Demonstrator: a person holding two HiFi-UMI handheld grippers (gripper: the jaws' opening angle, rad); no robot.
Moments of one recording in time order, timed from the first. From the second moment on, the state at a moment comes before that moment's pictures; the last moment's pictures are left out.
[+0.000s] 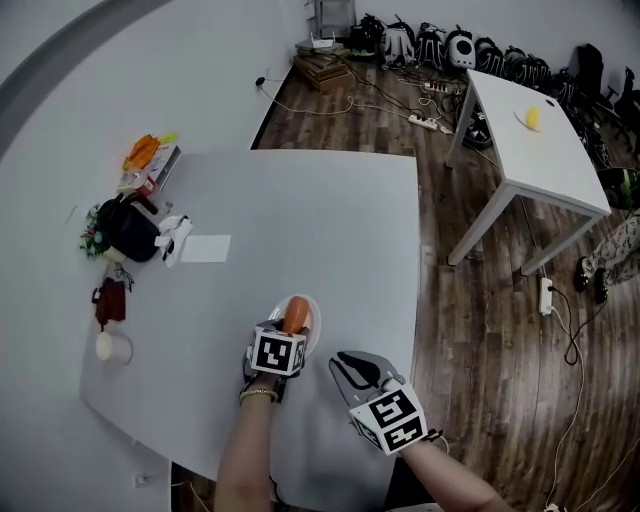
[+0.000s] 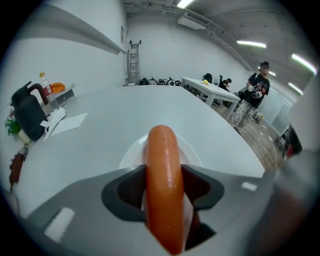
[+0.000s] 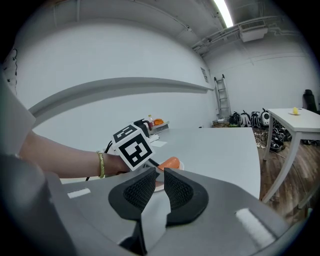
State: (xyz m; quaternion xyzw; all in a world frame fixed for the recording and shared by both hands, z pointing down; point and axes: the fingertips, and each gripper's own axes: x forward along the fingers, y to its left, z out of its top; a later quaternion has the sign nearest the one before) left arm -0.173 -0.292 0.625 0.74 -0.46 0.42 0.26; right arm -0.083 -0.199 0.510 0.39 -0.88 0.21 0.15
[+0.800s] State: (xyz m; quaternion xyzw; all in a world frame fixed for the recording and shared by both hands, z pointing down) left arm -0.153 -0.143 0.469 0.78 -0.58 0.14 0.18; right arm -0.090 -0.145 0.461 0.41 -0.89 0.15 0.15
